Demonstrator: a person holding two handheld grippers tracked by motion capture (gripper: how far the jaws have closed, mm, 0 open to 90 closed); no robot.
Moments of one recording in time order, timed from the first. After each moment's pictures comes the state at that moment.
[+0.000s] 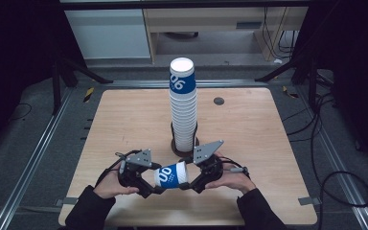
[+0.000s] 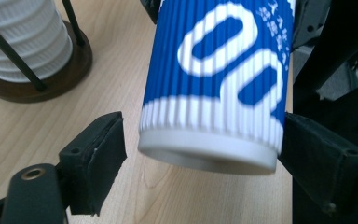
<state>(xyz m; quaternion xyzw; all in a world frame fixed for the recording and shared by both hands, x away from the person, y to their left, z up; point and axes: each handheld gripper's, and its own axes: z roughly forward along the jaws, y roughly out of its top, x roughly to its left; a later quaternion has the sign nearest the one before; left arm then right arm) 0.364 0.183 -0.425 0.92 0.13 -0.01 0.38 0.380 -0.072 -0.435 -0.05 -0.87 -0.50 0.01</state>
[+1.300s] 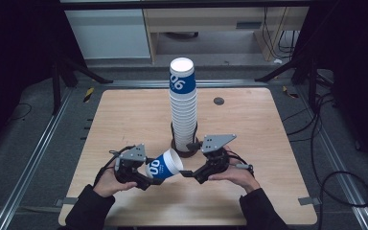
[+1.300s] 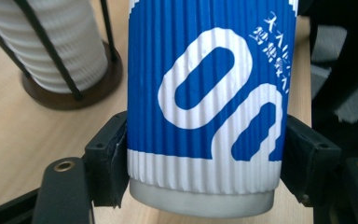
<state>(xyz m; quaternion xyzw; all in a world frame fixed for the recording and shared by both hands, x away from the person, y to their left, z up) 0.370 0.200 -0.417 0.88 0.17 0.03 0.45 0.390 -0.092 -0.416 -0.12 -0.82 -0.56 -0.05</state>
